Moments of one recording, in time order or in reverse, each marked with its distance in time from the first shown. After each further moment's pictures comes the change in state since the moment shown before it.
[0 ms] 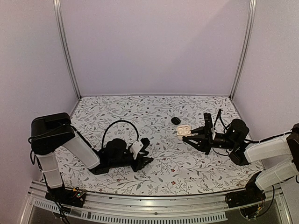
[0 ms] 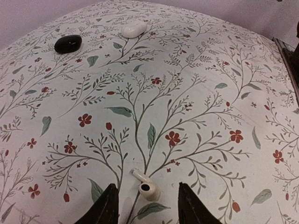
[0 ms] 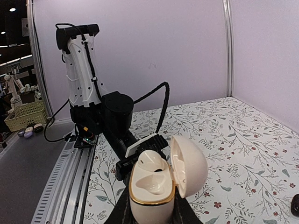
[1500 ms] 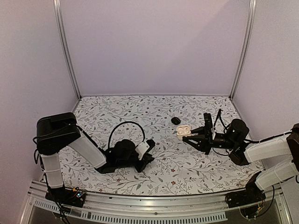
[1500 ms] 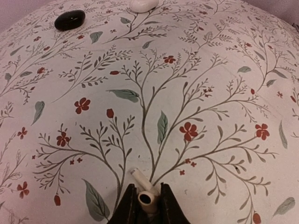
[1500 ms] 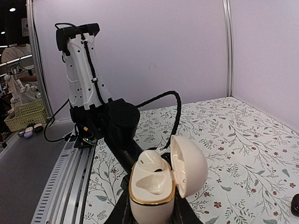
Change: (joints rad) left arm -0.033 0.068 0.103 -0.144 -0.102 -0.007; right arm 0.000 0.000 0.000 -0.001 0.000 0.000
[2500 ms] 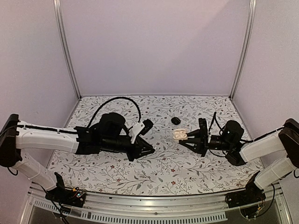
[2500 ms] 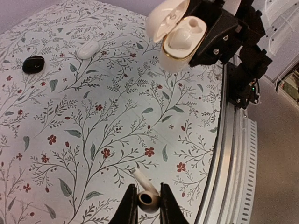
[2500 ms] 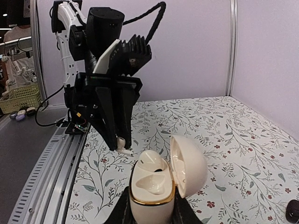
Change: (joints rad) left arm 0.000 -0.512 0.172 -0.704 0.280 -0.126; right arm 0.022 0.105 0.005 0.057 0.003 -0.116
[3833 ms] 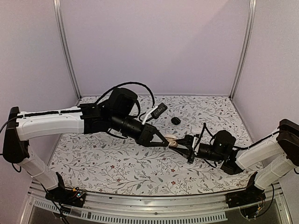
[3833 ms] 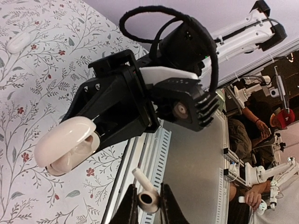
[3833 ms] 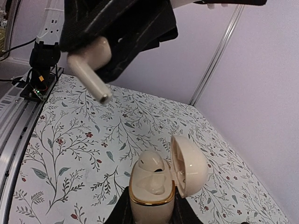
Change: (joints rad) left arm 0.009 0.099 0.419 -0.340 0.370 -0.298; right arm 0.271 0.032 0.002 -0.018 0.445 -0.436
